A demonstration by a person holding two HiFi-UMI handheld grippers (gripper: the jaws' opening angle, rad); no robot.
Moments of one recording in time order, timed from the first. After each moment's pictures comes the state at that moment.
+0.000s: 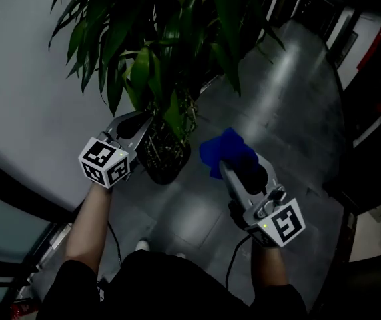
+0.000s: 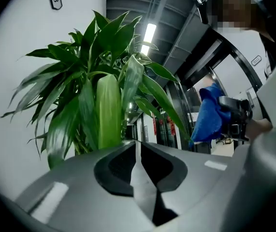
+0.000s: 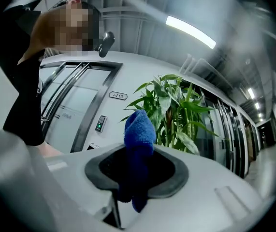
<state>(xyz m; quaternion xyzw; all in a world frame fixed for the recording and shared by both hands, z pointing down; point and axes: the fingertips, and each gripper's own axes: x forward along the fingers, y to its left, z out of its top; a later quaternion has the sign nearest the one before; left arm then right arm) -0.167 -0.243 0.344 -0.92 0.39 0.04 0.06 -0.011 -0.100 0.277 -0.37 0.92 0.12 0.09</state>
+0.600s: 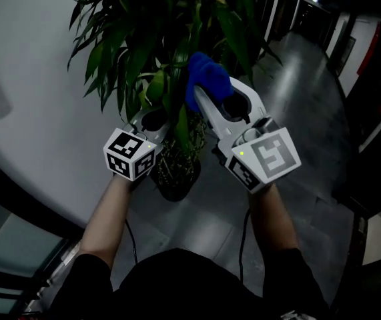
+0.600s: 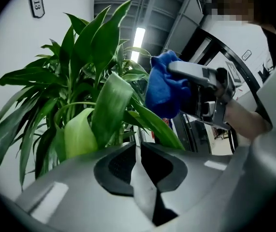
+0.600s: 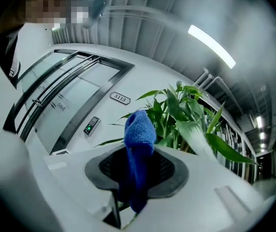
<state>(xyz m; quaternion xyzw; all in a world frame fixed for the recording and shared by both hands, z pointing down) -0.143 -0.249 0.271 -0.92 0.38 0.05 0.12 -0.098 -0.168 0.143 -0.37 0.89 0.25 0.09</state>
